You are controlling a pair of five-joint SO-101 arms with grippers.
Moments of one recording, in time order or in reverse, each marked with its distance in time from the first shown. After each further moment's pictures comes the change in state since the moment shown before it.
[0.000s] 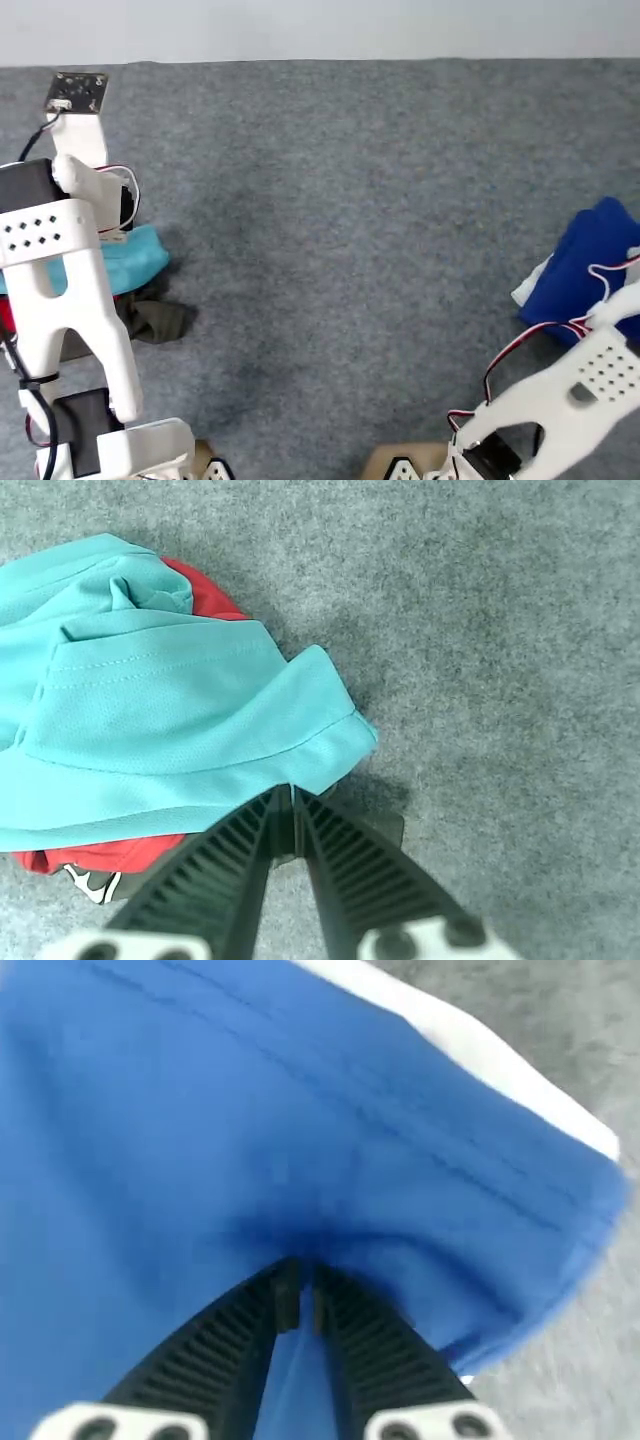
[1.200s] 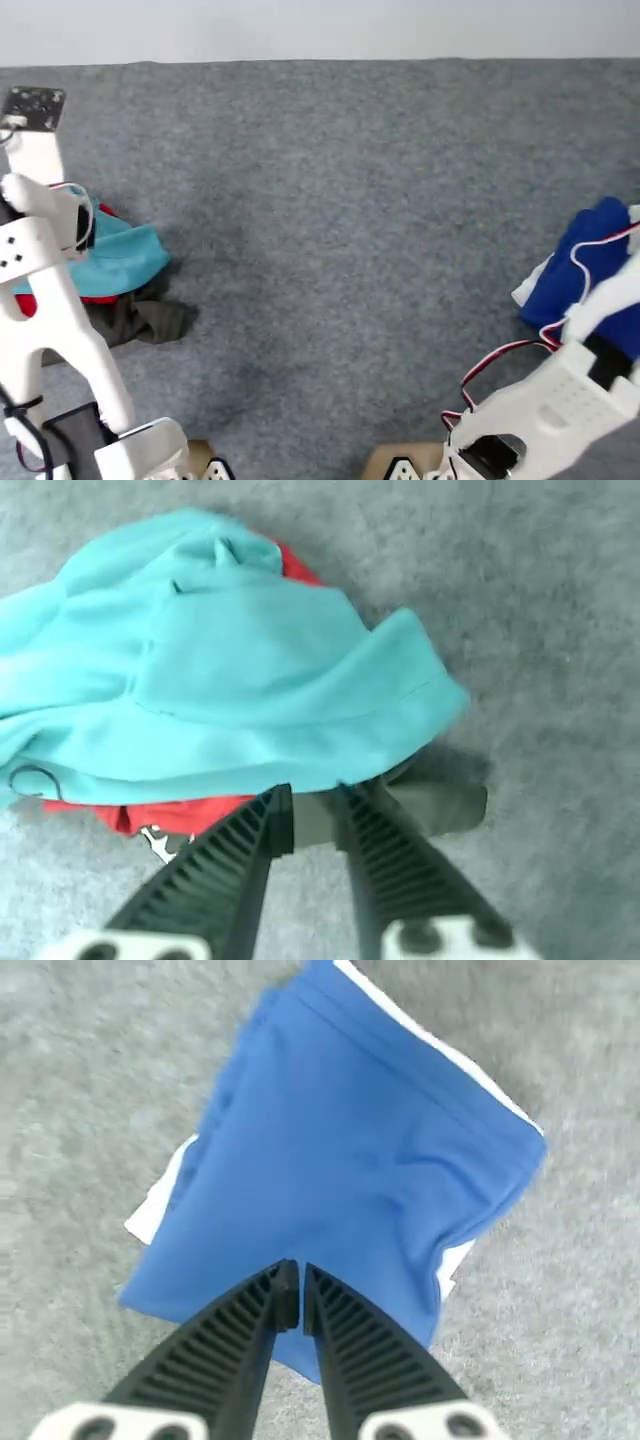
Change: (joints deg) left arm -10.3 -3.7 3.5 0.0 -10.5; right arm -7.6 -25.5 -1.0 22.5 0.0
